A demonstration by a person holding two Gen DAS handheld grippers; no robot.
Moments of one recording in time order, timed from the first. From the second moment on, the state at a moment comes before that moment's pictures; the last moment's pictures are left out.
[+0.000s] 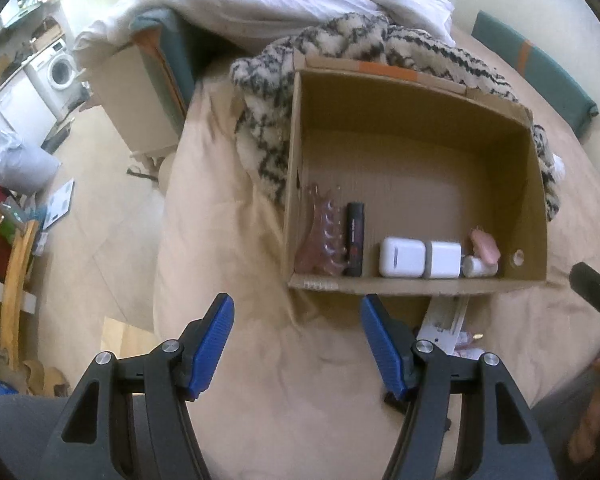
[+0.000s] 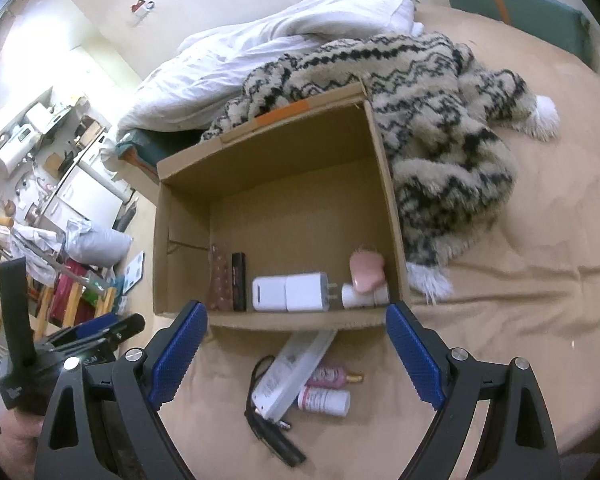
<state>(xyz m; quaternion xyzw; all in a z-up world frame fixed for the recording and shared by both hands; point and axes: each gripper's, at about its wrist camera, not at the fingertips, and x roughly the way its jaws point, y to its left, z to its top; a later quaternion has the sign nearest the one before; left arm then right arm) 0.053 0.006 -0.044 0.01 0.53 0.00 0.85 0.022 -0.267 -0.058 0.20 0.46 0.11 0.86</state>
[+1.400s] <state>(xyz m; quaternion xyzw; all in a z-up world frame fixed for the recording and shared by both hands) 0.050 0.028 -0.033 -0.09 0.54 -0.01 0.83 0.071 -0.228 -0.183 0.28 0.63 0.07 0.72</state>
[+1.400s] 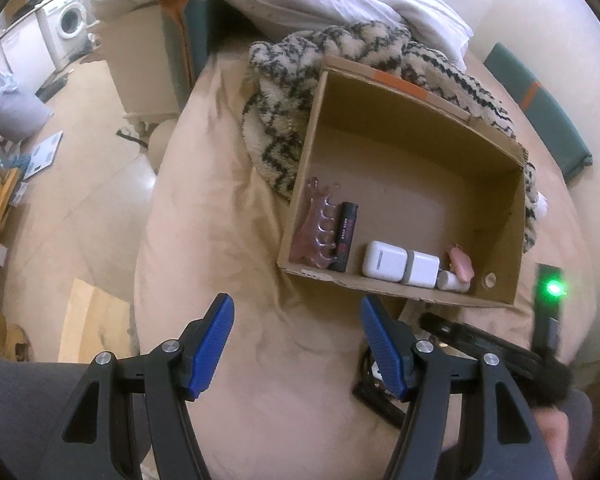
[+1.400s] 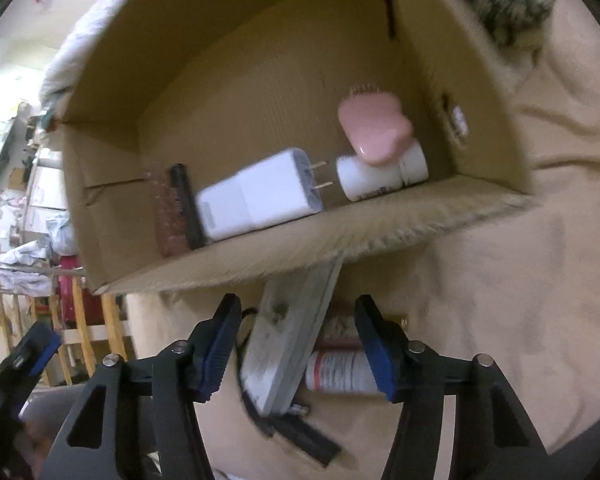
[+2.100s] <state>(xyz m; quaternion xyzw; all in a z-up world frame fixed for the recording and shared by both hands) 0.055 0.027 -0.042 -0.08 0.55 0.00 0.83 0.071 -0.204 -0.194 0.33 0.61 0.10 0.71</state>
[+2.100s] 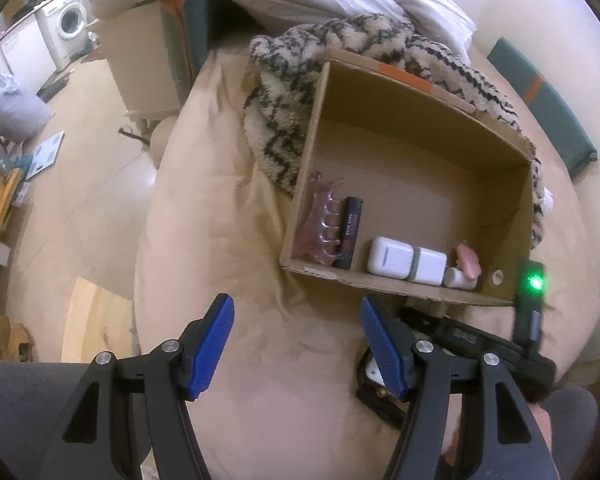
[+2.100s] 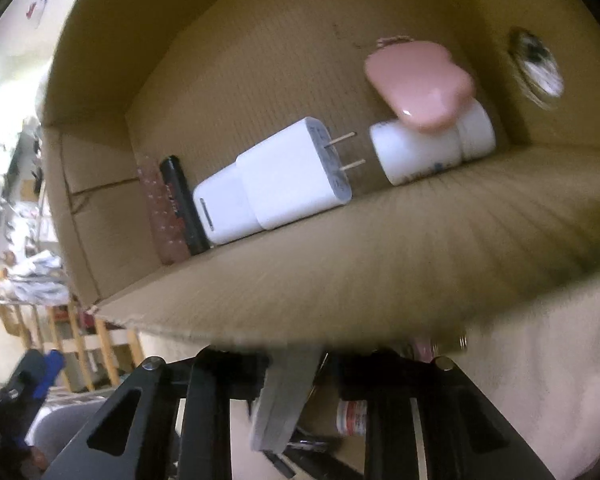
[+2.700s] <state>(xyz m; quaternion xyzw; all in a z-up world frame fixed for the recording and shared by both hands) 0.056 0.035 -0.053 -0.06 0.55 0.04 0.83 0.003 -0.239 -0.038 0.20 0.49 0.15 0.84</state>
